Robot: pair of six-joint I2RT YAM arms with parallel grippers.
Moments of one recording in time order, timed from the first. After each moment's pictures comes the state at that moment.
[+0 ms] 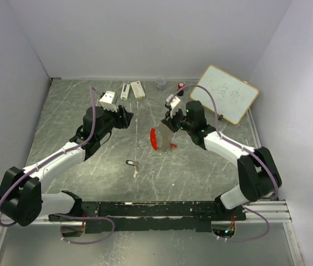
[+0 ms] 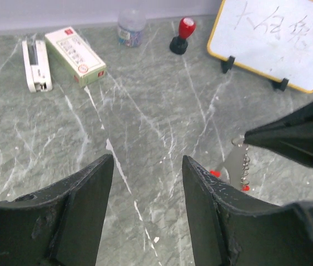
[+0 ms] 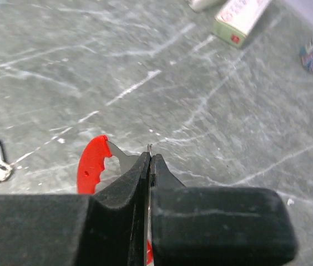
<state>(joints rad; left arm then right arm) -0.50 1.27 0.74 0.34 0.00 -0.26 0.46 1.53 0.90 0.22 -0.37 -0.23</state>
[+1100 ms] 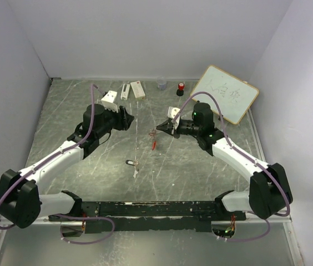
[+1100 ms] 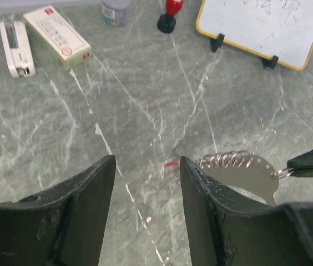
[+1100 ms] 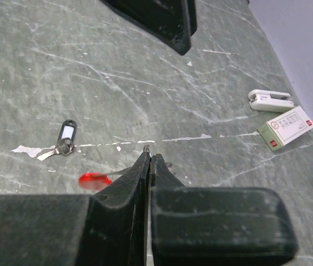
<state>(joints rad) -0.50 1.23 0.80 0.21 0.07 -0.25 0.46 1.32 0.82 0.20 -0.84 -0.53</state>
